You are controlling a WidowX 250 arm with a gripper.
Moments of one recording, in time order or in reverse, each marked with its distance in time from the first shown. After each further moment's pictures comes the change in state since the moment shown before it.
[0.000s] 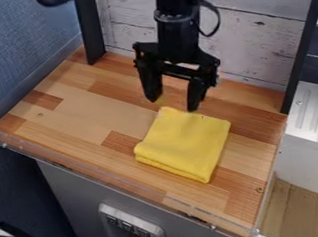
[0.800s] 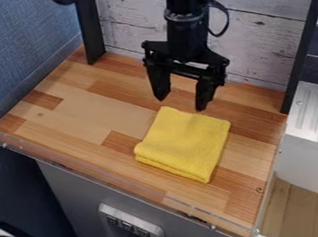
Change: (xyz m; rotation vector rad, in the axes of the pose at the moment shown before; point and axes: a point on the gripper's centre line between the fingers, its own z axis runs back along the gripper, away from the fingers) arm 0.008 -0.012 -0.007 0.002 0.003 -0.014
